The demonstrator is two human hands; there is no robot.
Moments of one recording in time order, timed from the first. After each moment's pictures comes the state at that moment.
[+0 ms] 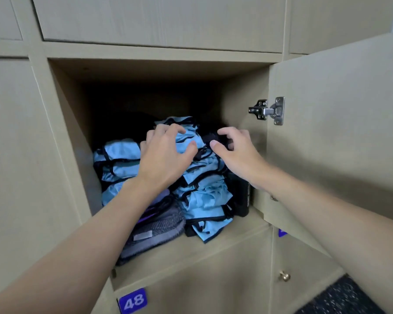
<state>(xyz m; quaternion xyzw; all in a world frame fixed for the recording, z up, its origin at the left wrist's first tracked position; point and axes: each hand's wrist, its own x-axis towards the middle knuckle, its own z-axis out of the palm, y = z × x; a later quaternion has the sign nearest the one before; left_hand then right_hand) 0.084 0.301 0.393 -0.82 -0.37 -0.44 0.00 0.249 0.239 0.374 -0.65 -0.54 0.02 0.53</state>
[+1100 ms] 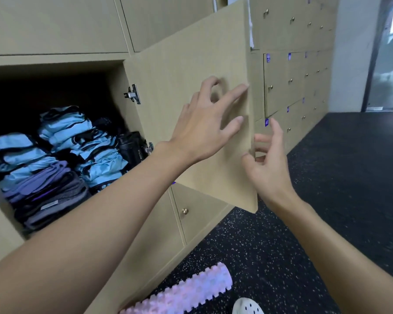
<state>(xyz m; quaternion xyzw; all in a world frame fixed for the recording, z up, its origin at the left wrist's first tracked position) 0.227 -0.035 0.383 -0.92 0.00 -0.39 0.01 0.294 -0.160 0.285 -0.65 -0.33 -0.12 0.68</state>
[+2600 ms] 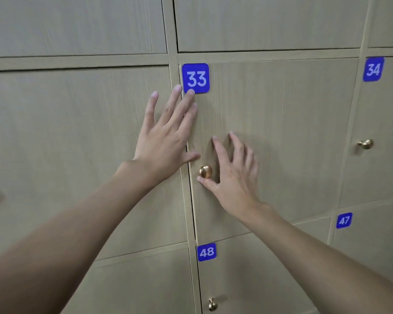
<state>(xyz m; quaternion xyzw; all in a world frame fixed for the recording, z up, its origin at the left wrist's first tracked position) -0.102 0.271 0.406 -0.74 -0.36 -0.27 0.51 0.063 0.233 0.314 -0.64 -0.58 -0.29 0.41</state>
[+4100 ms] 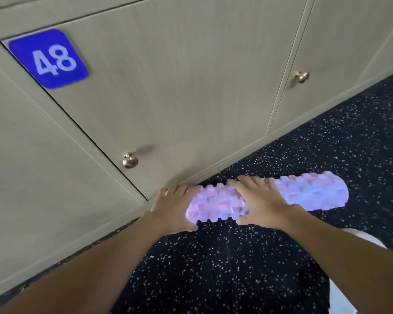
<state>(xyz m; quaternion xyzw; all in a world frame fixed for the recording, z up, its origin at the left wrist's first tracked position) -0.007 0.242 -0.168 -0.94 -0.29 0.17 -0.09 0.207 0.103 -0.156 -0.76 -0.63 0.16 -0.04</state>
